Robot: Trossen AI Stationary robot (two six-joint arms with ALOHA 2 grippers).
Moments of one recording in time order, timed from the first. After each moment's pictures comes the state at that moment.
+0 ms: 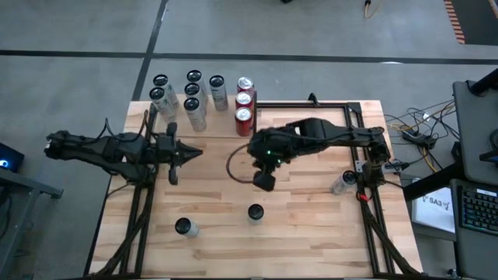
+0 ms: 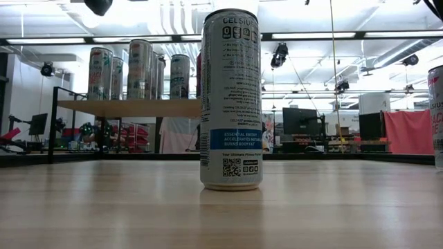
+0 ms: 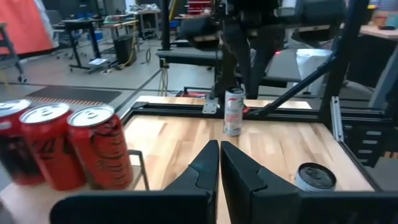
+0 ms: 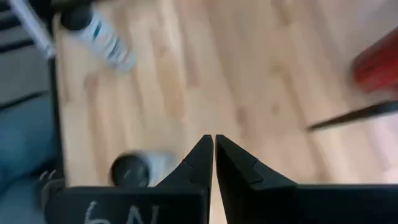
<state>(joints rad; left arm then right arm) -0.20 0.65 0.74 -0.21 -0.32 -0.04 0.10 1.93 2.28 -1.29 0.04 0.35</state>
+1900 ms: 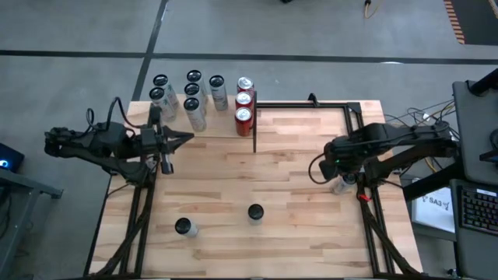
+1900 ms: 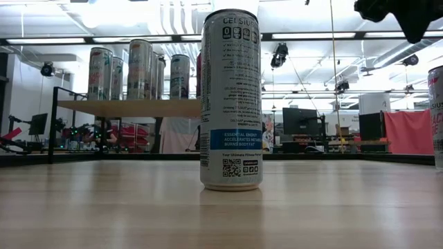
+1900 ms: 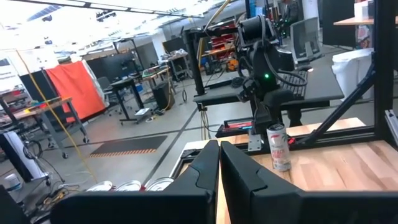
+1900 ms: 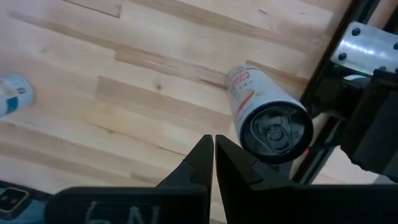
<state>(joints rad) -0.23 0.69 0.93 -0.20 -0.46 0.28 0.12 1.17 1.28 -1.57 -0.09 1.39</state>
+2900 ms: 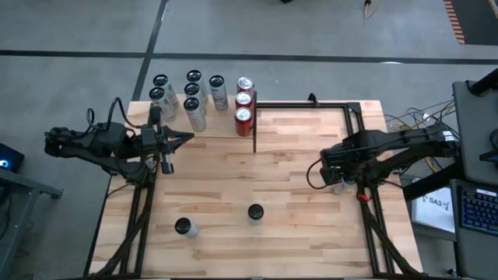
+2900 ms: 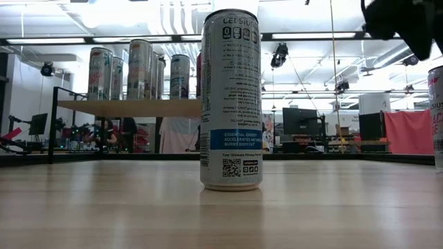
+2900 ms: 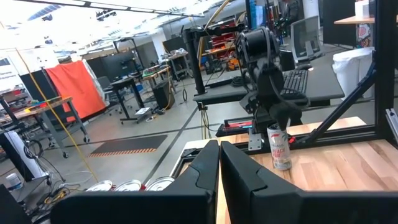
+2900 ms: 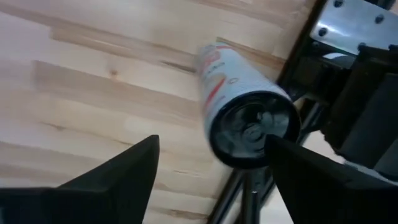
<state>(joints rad) -0.23 0.69 0.93 -0.20 -0.47 0.28 0.12 1.18 1.15 -1.57 -0.15 1.38</state>
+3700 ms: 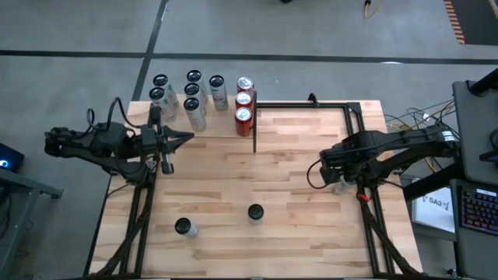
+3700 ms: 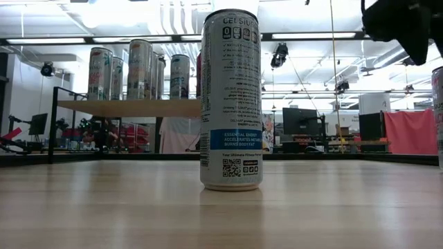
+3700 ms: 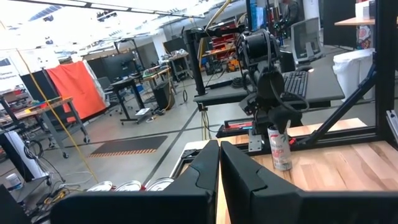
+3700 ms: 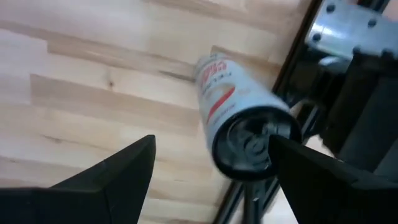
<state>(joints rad) -0.23 0.69 0.93 -0.19 -0.47 0.28 0.12 1.18 1.13 -1.57 -0.13 1.41</state>
